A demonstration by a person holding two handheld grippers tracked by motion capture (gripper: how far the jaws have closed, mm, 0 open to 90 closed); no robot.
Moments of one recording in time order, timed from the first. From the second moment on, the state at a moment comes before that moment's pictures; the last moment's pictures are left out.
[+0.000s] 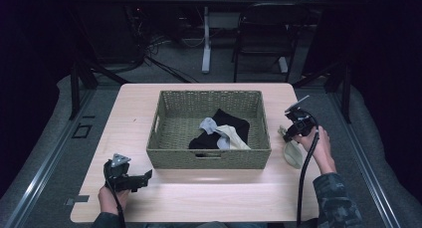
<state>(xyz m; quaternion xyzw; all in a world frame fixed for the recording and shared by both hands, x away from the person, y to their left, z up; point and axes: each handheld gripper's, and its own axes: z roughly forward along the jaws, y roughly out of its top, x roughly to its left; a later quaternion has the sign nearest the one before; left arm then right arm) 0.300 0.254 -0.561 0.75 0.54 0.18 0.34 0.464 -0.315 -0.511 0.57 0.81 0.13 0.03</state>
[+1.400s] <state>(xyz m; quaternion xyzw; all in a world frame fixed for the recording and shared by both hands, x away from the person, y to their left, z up) 0.299 0.255 -0.561 0.75 0.54 0.18 0.35 0.473 -0.210 -0.377 0.44 0.88 0.19 0.04</state>
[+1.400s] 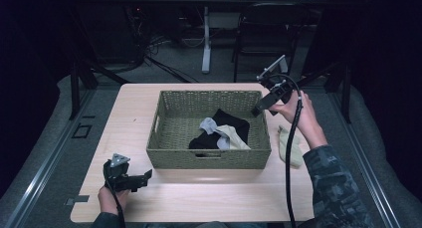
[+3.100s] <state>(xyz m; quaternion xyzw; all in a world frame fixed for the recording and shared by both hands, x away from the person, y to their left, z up) 0.299 0.255 -0.560 0.75 0.54 0.18 0.35 0.484 -0.115 -0.493 0.40 0.91 0.10 -0.01</state>
